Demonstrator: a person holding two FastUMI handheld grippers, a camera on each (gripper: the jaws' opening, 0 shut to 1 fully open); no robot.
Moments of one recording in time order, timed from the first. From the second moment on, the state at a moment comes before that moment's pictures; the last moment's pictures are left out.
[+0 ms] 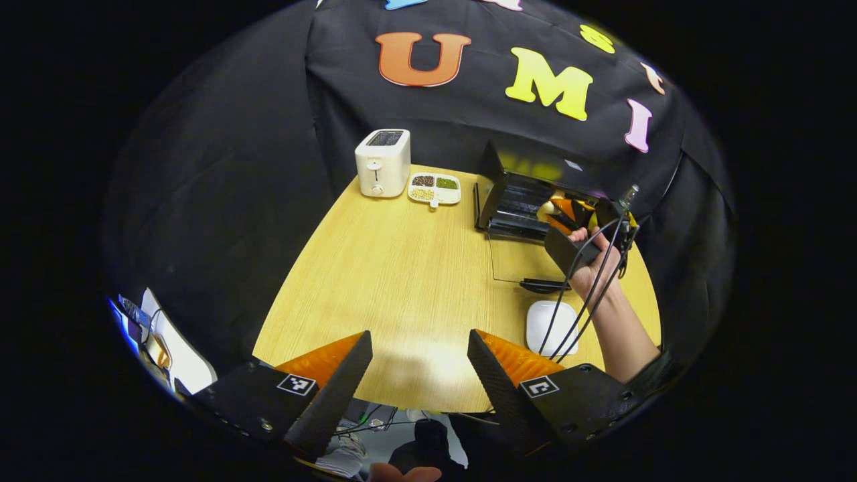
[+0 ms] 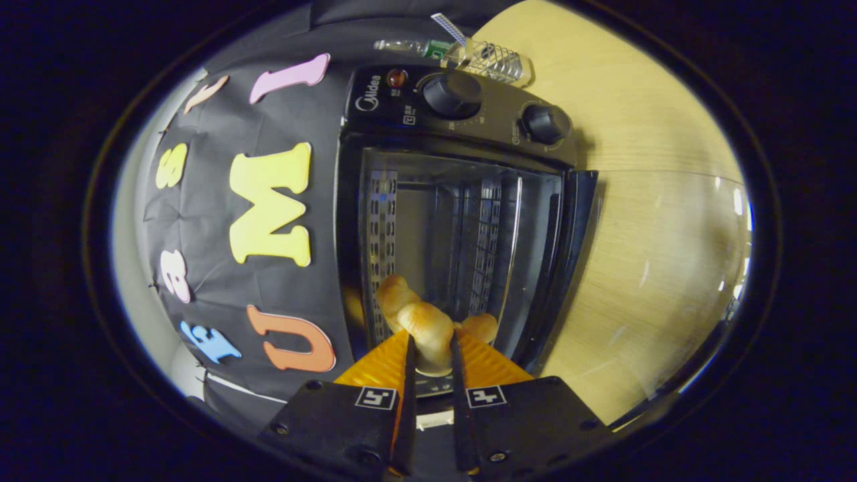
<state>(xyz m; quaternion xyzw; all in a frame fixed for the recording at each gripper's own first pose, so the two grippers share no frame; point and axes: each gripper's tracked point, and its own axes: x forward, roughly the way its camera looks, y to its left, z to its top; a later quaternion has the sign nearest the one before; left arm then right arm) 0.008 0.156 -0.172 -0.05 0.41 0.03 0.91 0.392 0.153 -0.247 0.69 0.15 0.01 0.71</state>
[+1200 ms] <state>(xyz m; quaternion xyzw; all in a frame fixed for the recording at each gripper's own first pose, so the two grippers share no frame) 0.018 0.134 -0.181 -0.06 0.43 0.01 0.90 0.420 0.193 -0.267 0.40 0.15 0.06 0.90</state>
